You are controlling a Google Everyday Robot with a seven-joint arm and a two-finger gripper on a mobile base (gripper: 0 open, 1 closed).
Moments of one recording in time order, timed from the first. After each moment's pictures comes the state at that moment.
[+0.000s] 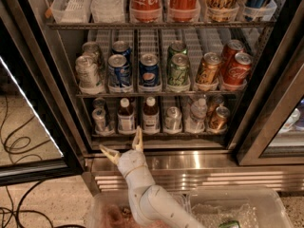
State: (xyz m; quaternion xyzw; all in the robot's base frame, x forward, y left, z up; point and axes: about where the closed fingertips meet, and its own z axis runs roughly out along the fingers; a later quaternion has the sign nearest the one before) arm 0.589 0.096 0.615 -0.19 0.65 0.09 0.73
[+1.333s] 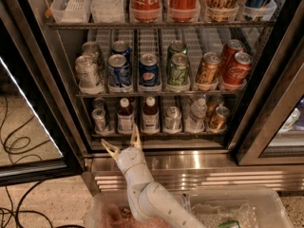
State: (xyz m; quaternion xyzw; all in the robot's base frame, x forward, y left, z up) arm 0.600 0.098 0.618 -0.19 0.64 0.09 0.74
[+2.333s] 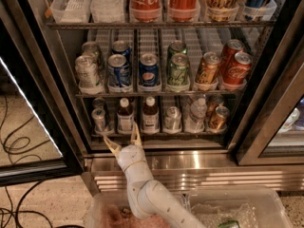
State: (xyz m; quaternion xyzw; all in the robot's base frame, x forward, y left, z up) arm 0.609 0.096 0.618 -0.19 0.64 0.08 0.74
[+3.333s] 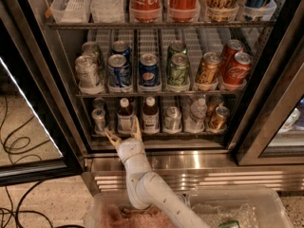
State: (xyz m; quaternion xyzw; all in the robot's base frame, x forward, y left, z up) arm 0.639 0.094 0.624 -0.19 0.63 0.05 0.75
